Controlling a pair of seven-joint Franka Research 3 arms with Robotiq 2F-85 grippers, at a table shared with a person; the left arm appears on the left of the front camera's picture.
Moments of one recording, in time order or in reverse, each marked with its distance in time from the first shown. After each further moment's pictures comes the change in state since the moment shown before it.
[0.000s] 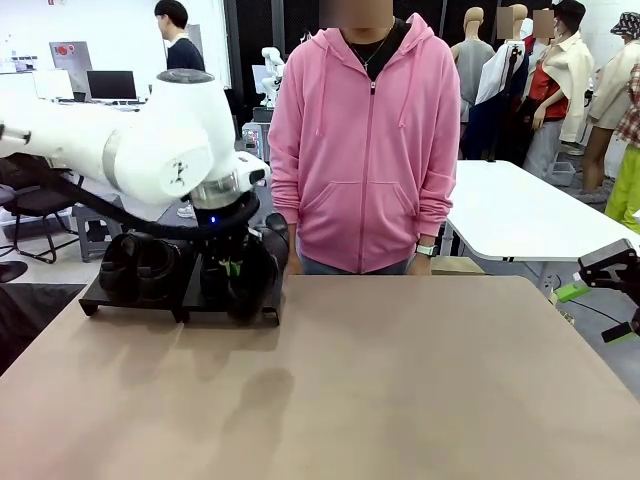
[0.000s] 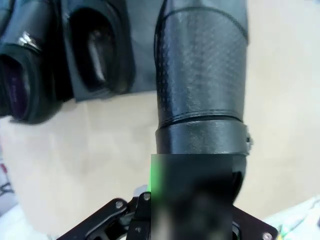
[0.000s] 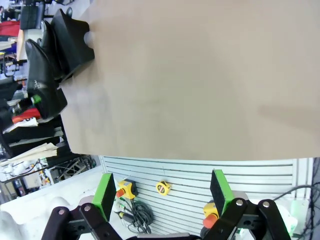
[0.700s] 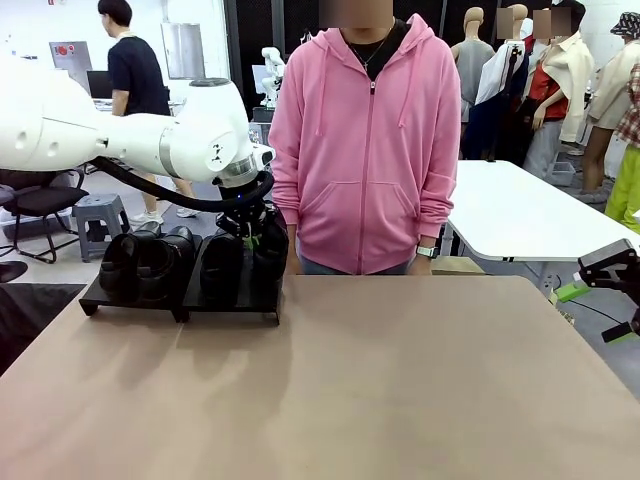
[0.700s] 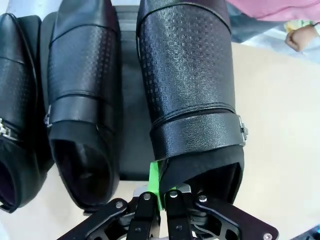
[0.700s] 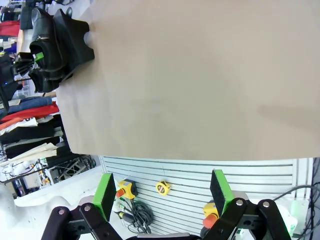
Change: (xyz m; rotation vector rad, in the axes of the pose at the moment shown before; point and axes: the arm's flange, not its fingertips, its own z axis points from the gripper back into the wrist) left arm 0.123 -0.004 -0.063 -0.046 0.027 0.140; right arm 0.000 0.000 0.000 0.000 0.000 0.000
